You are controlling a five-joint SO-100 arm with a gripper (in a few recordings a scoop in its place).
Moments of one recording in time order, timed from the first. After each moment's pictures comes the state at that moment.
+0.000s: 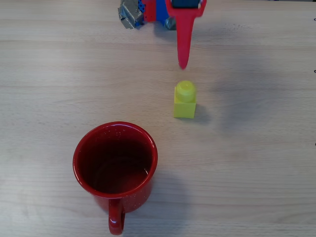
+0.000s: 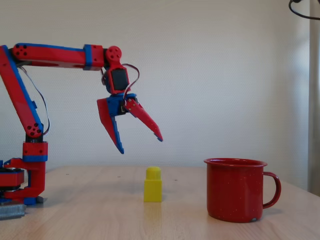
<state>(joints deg) -16.4 114.4 110.7 76.6 23.5</state>
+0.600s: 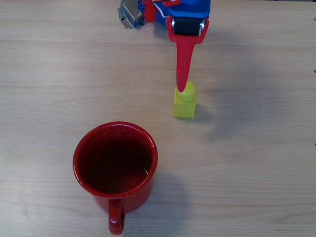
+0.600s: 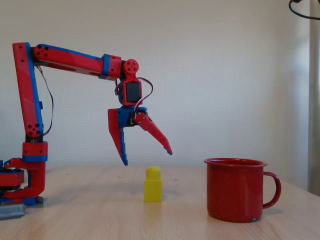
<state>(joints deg) -16.2 101.8 105.8 75.6 24.3</state>
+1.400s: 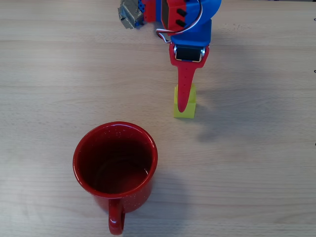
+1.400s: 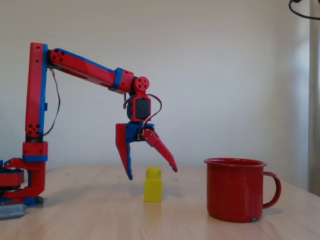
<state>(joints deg) -16.2 90.6 104.0 68.9 24.3</state>
